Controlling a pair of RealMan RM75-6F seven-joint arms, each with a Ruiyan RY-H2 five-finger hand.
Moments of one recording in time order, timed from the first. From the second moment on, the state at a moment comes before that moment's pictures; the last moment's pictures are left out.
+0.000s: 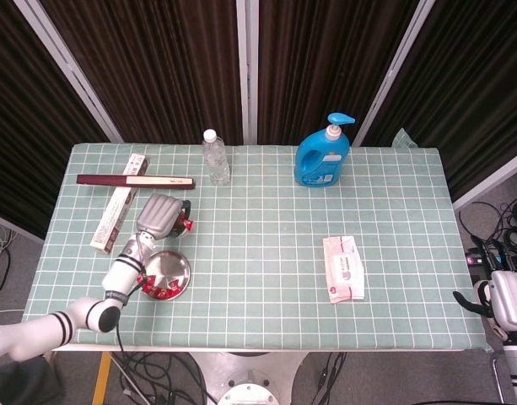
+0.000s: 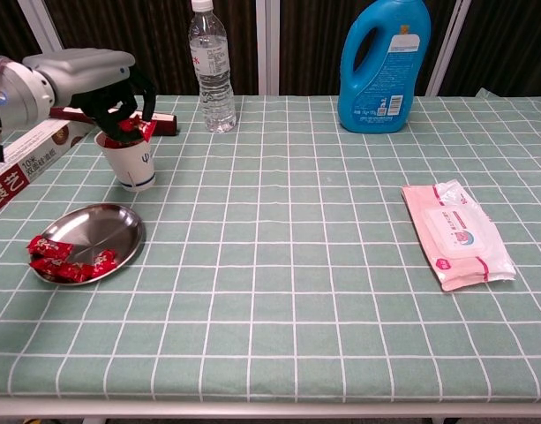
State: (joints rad) left arm -0.80 -1.57 -0.24 -1.27 1.08 0.86 0.31; right arm 0.09 -1.05 0.09 -1.60 -1.42 1.41 0.12
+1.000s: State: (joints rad) left arm -0.84 -1.59 -0.23 -1.22 0.88 0.87 0.51; right arm 0.09 -1.05 0.09 -1.60 -1.42 1.41 0.12
